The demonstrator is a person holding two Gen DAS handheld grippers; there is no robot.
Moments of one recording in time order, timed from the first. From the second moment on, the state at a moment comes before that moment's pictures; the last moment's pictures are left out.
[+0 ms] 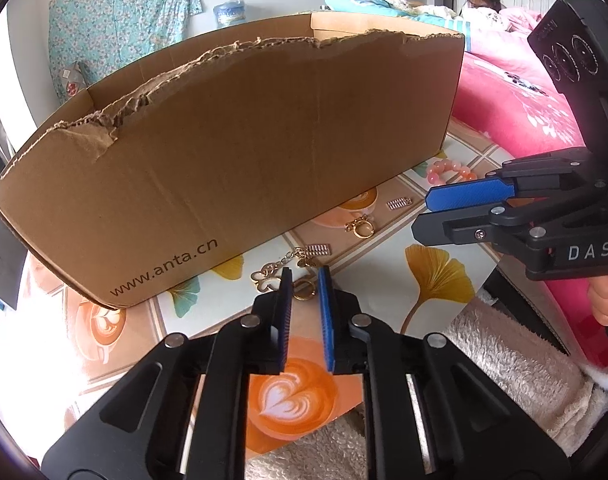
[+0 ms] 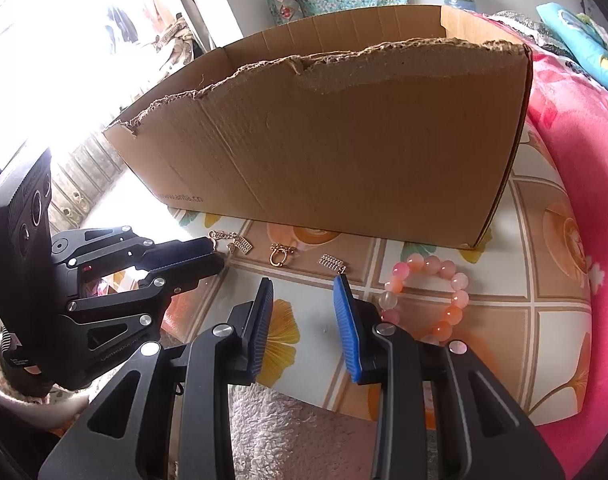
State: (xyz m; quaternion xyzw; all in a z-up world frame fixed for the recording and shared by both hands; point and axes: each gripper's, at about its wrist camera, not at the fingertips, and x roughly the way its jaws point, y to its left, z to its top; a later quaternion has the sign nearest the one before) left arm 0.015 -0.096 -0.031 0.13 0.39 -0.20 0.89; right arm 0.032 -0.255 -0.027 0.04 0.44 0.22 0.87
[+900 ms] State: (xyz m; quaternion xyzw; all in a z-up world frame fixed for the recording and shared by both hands) left arm 0.017 -0.088 -0.029 0.13 0.40 -0.20 0.89; right arm 0.037 -0.239 -0.025 0.03 0.44 0.24 0.86
